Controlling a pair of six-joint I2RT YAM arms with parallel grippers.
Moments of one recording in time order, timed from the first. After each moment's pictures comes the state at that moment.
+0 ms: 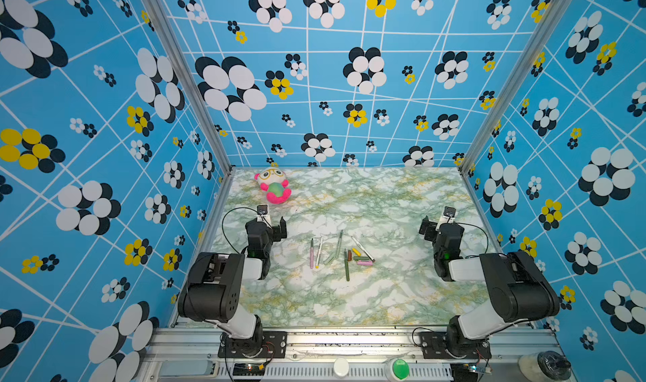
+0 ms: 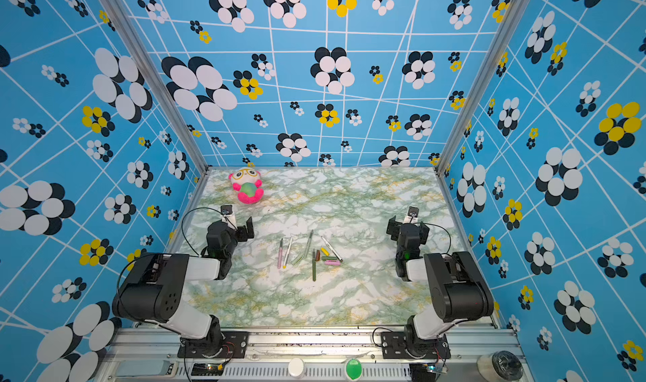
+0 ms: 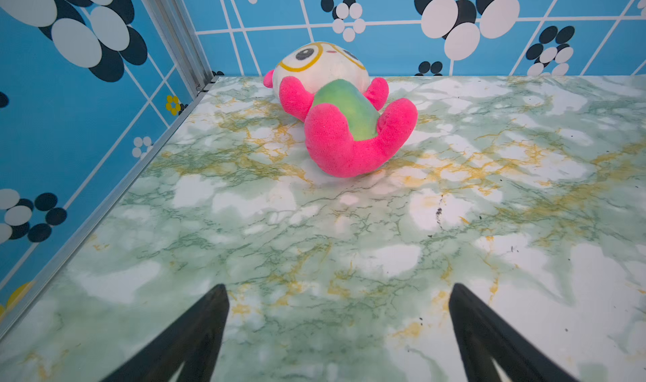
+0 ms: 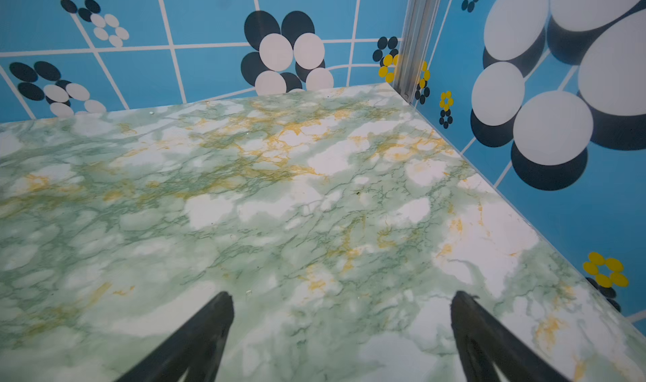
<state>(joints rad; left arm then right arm) -0.05 1.57 0.39 0.85 -0.10 -0.01 0.07 1.58 0.37 0.89 0.39 0.06</state>
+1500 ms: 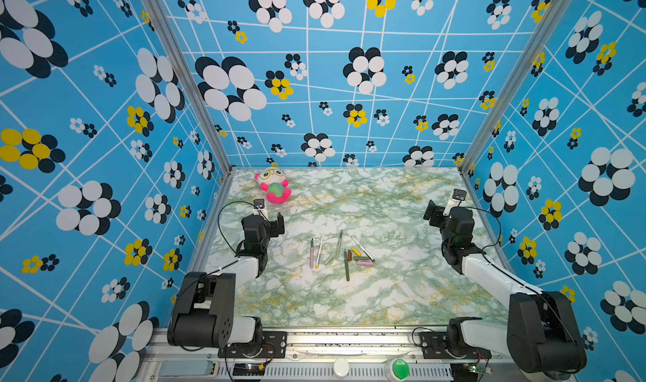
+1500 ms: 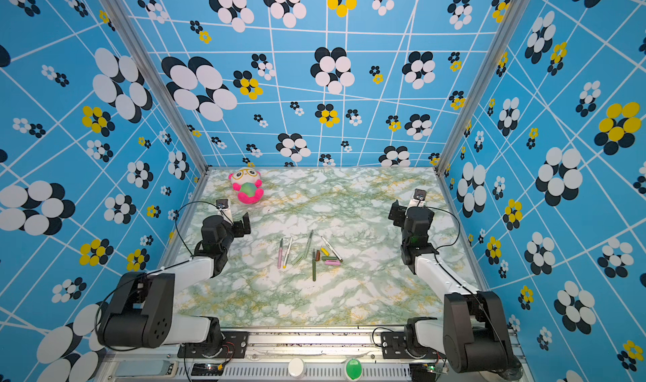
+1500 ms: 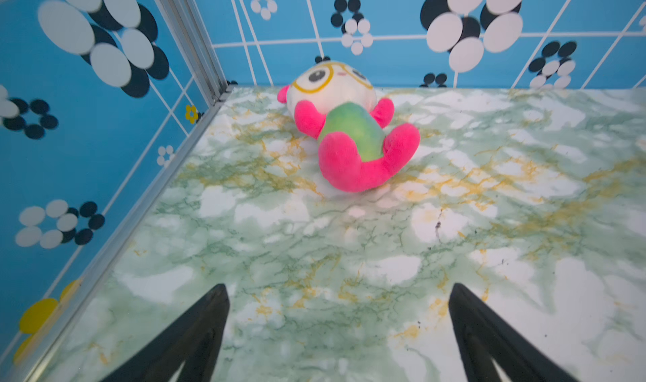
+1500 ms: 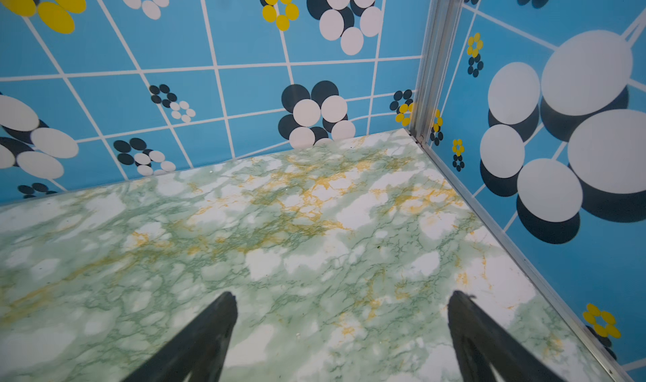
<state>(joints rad) -0.05 1.34 0.50 0.53 -0.13 -0.01 0.07 1.25 0.61 0.36 0.29 0.14</state>
